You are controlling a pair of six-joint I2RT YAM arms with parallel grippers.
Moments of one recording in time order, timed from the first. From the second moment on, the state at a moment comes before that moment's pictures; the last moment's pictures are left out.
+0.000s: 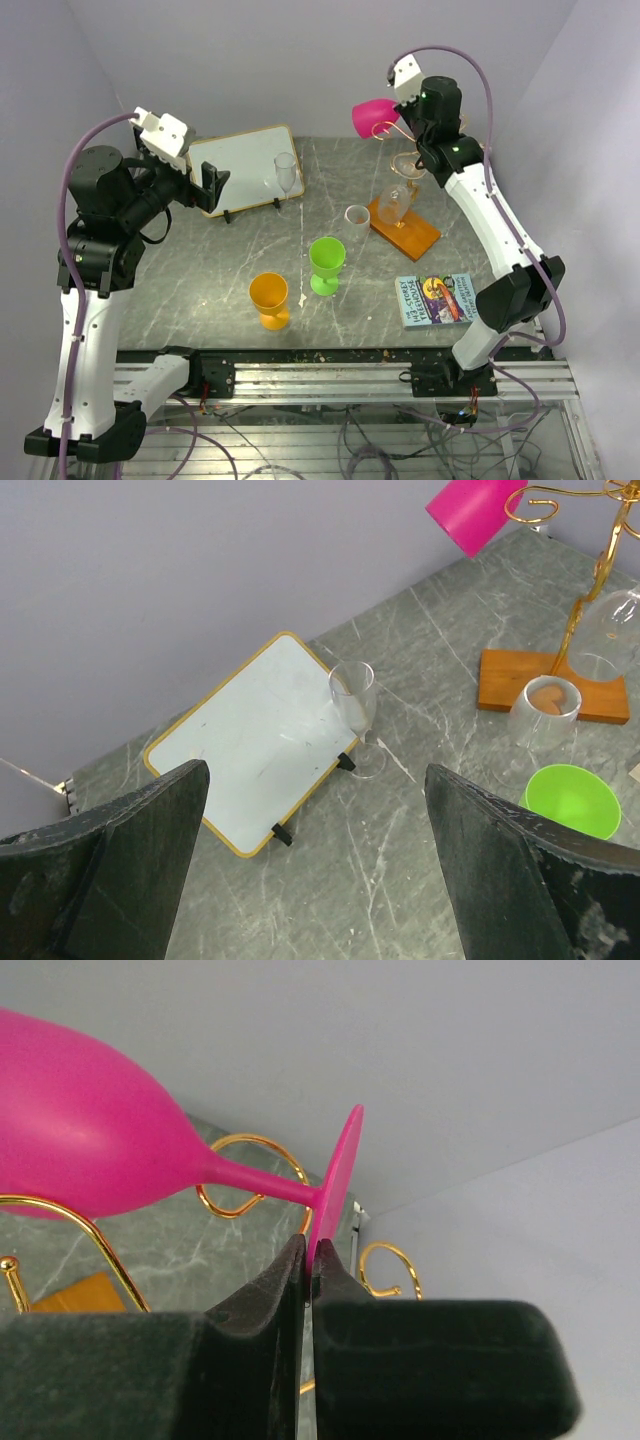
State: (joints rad) left arm -0.13 0.97 1.49 -0.61 0.37 0.22; right arm 0.36 1.69 1.83 -0.36 0.40 -0.60
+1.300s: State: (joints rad) left arm -0.13 0.97 1.47 -0.62 0.41 0.25; right arm 0.36 1.70 1.76 -0.30 0.47 -0.84
